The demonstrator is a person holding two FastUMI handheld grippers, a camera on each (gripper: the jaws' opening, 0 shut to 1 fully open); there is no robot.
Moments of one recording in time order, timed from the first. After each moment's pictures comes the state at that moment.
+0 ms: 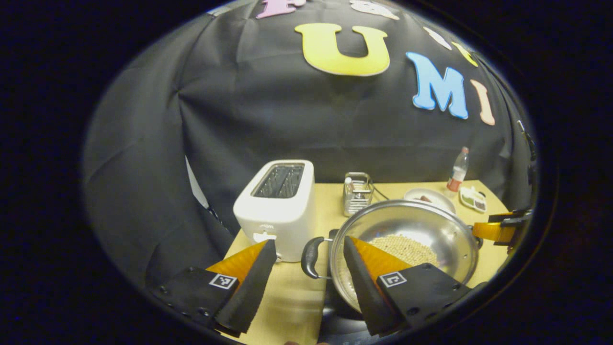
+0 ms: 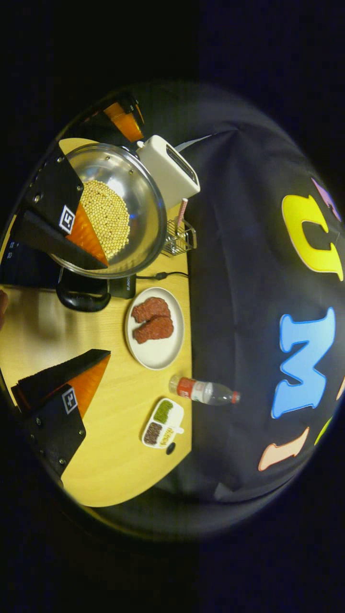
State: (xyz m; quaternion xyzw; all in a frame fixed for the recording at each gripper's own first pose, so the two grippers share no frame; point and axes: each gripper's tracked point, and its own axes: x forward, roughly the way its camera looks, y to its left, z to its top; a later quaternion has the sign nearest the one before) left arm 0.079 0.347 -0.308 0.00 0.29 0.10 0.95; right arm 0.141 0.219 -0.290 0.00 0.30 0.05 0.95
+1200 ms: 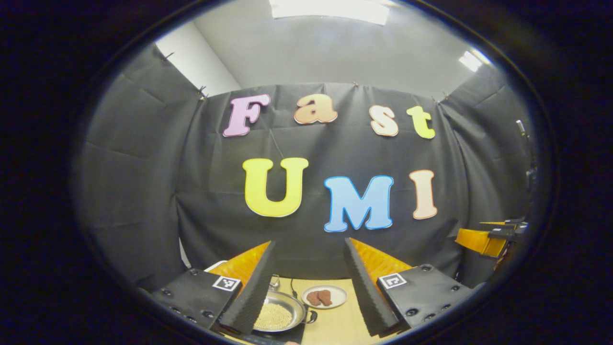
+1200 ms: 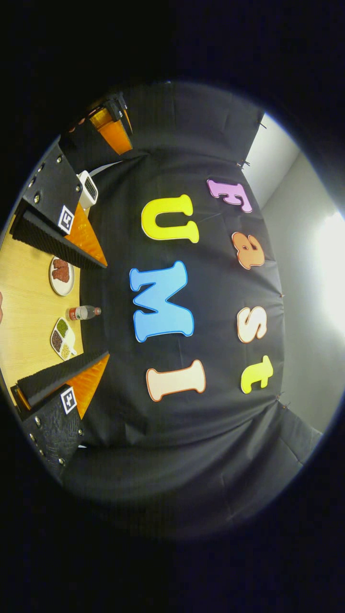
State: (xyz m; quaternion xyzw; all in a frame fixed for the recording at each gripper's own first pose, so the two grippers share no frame) left arm -0.001 0.014 0.035 0.01 0.01 0.09 1.00; right arm 0.012 -0.040 0.022 0.05 0.01 0.06 1.00
